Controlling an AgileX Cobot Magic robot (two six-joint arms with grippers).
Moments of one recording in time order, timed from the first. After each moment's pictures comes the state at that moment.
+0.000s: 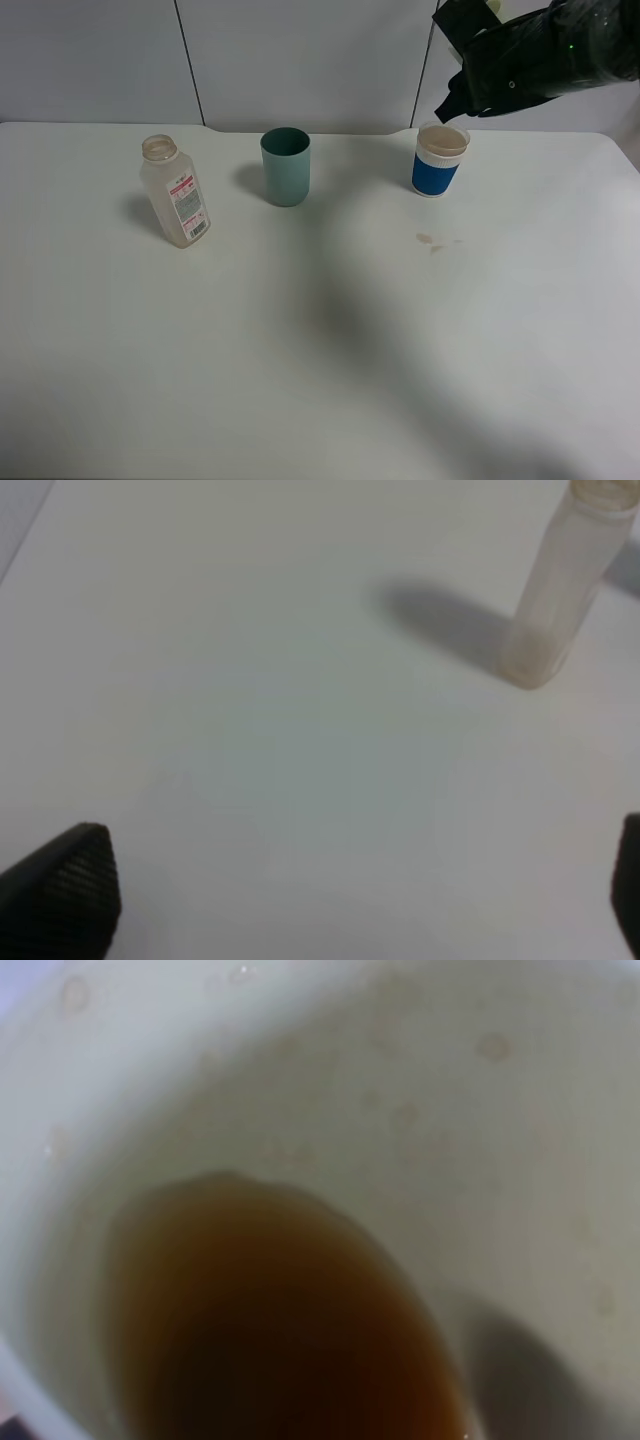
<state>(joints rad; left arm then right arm) 0.03 0.00 -0.51 0.01 1.05 -0.05 0.45 1.88 -1.18 -1.63 0.75 1.13</state>
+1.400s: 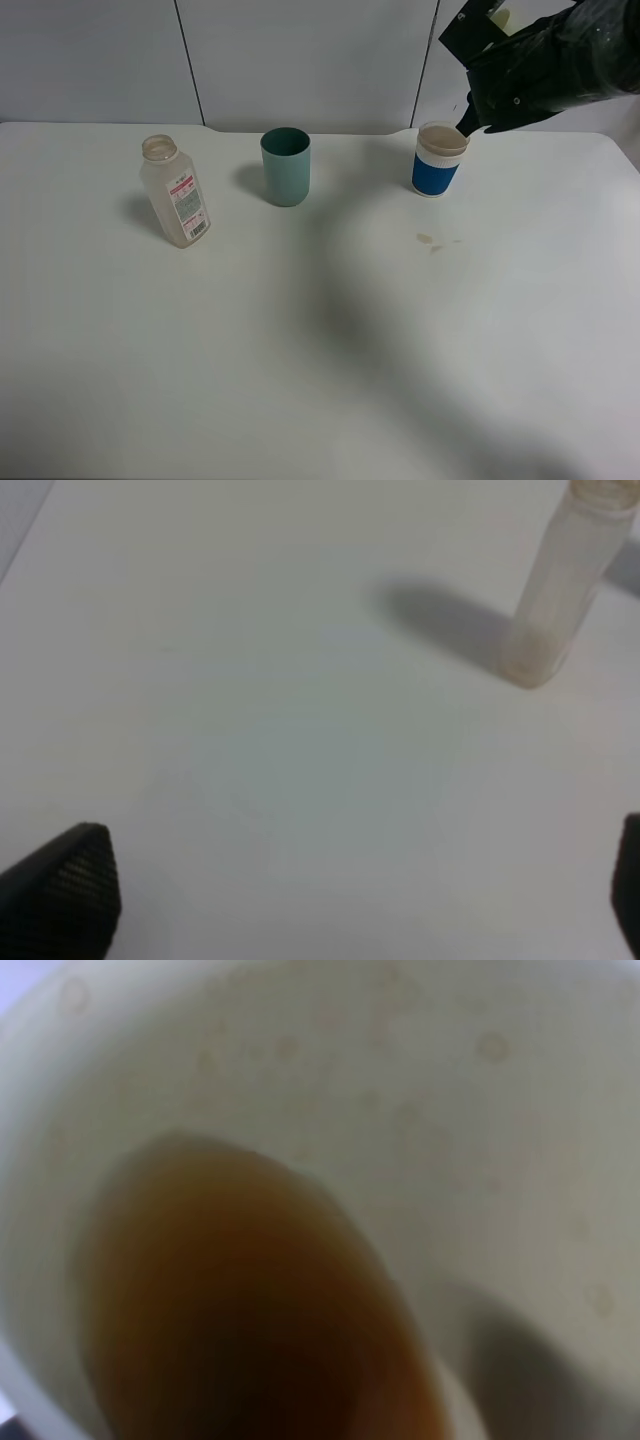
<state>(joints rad) 0.03 0.00 -0.51 0.01 1.05 -0.05 0.45 1.87 -1.12 -1.67 0.86 1.03</state>
